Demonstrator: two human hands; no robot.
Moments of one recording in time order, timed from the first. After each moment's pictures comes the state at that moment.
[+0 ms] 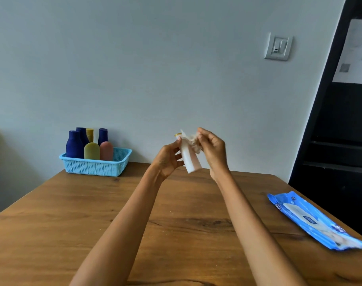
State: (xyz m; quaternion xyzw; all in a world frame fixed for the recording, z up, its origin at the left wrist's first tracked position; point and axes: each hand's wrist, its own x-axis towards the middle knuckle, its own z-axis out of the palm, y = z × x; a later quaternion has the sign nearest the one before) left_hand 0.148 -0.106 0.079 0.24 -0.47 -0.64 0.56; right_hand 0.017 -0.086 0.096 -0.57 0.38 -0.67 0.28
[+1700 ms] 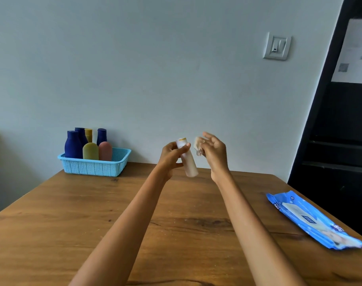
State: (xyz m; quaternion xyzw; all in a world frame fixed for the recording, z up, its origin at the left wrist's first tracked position) left_hand 0.135 -0.110 0.073 0.36 -0.51 -0.50 0.59; right_hand 0.009 -0.088 0.092 -0.53 0.43 -0.66 0.32
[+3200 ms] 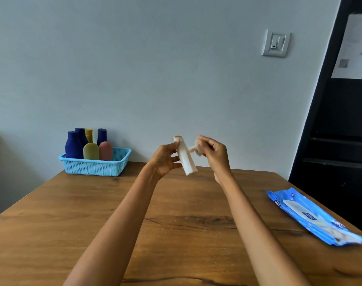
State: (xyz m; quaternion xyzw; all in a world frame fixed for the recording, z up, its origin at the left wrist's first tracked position) left_hand 0.154 -0.111 0.075 0.29 -0.44 -0.65 0.54; right_hand -0.003 -0.094 0.076 -0.59 0.39 -0.65 0.29
